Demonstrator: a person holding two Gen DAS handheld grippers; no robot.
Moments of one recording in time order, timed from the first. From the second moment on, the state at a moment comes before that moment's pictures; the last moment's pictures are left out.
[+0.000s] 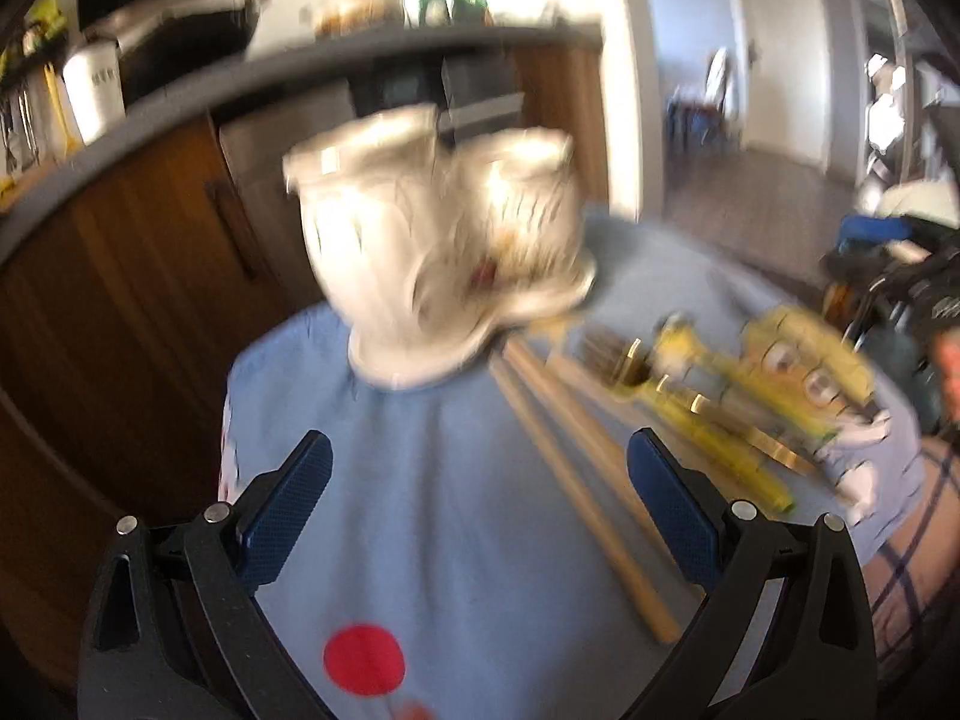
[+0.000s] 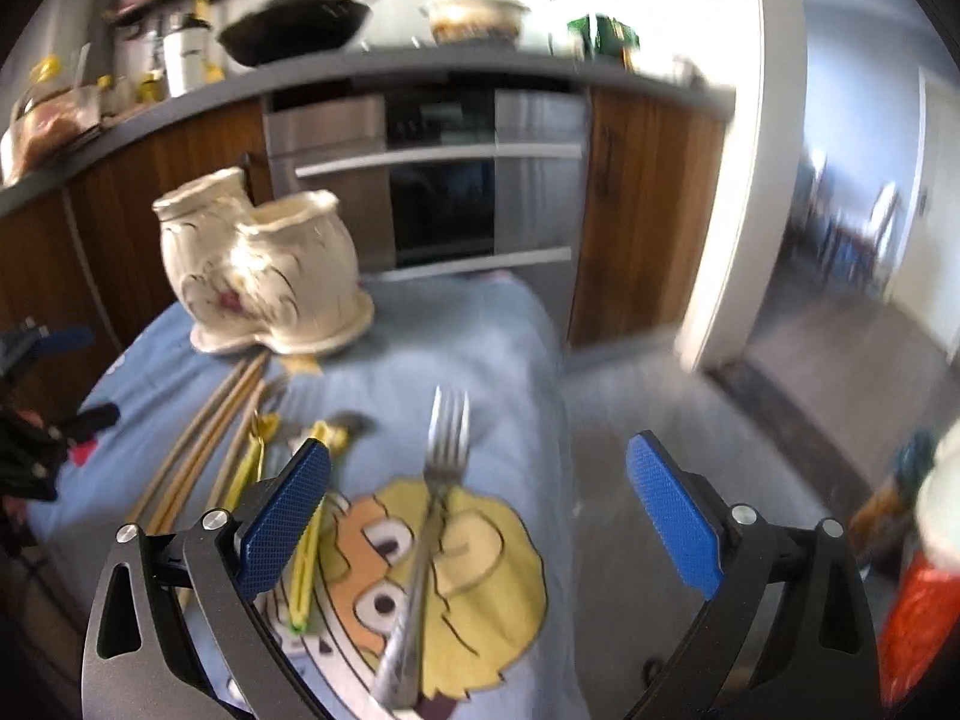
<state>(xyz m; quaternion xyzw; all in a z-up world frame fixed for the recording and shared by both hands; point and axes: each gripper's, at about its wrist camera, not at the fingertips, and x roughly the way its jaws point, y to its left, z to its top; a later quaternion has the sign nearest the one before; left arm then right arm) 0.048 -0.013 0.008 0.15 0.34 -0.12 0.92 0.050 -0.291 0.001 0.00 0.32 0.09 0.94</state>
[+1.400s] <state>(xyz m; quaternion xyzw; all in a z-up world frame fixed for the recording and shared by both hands) 0.047 0.019 0.016 0.08 0.35 -0.18 0.92 0.041 -0.238 0.011 -0.02 0.29 0.19 0.94</state>
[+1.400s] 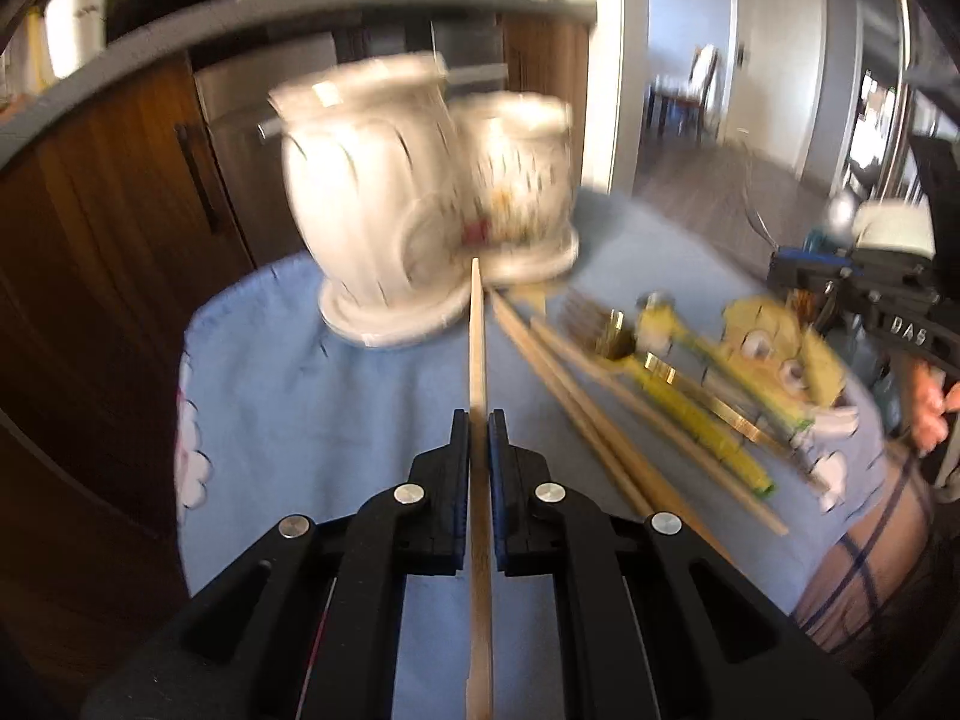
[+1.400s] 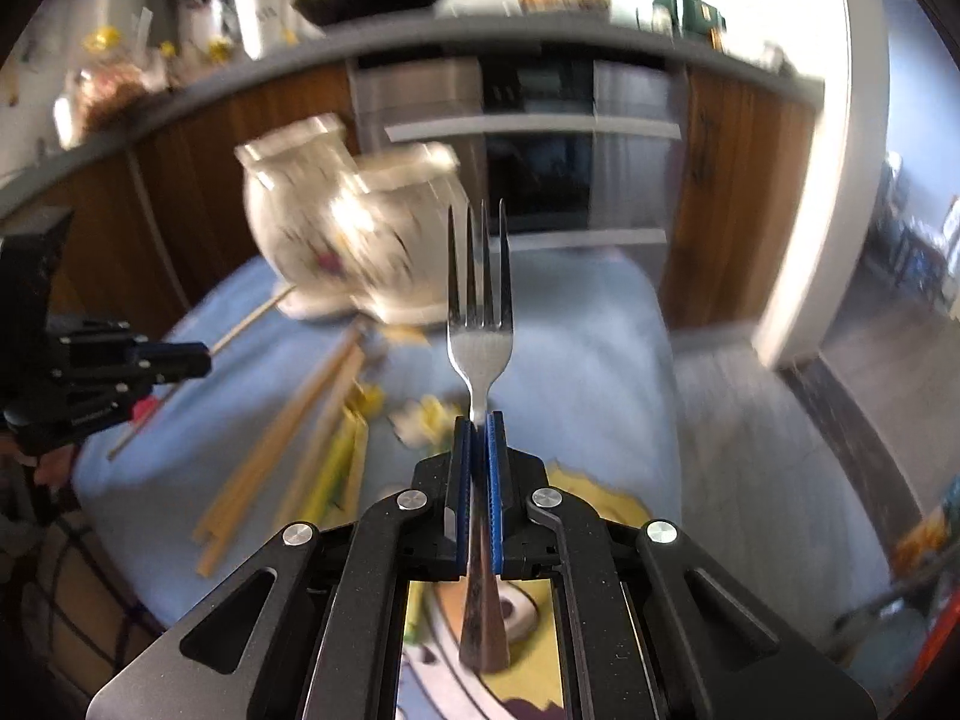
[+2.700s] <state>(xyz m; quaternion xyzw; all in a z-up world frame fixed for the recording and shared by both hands) 0.187 0.029 0.121 -0.06 0.06 -0.15 0.98 0.168 -0.161 0.116 0.02 0.12 0.24 0.96</state>
